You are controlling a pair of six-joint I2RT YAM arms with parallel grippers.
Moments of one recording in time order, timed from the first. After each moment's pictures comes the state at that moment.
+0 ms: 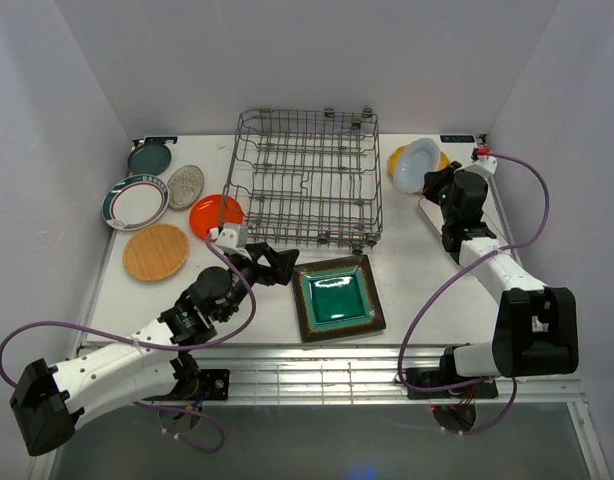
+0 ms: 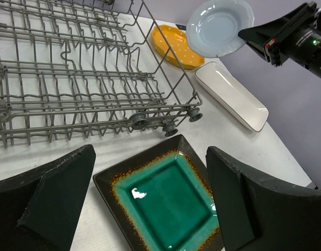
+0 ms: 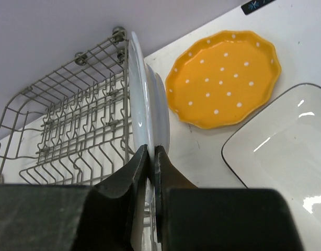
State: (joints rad) left arm -0.92 0.79 0.43 0.33 -0.40 -0.44; right arm 0.09 1.36 0.77 0.42 0.09 0.55
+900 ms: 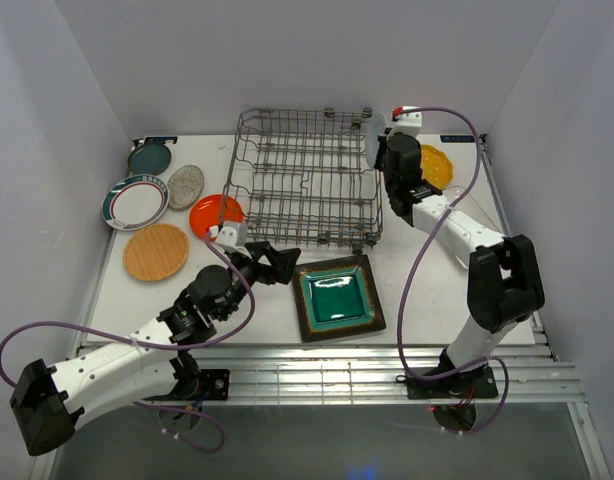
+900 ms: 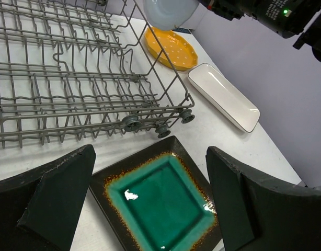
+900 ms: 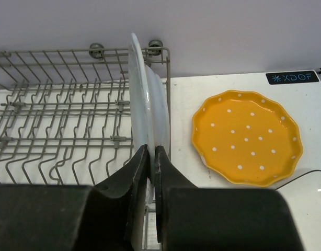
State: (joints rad) left arm -0.92 0.79 0.44 0.33 -0.38 -0.45; right arm 0.40 1.66 1.24 0.28 0.40 0.15
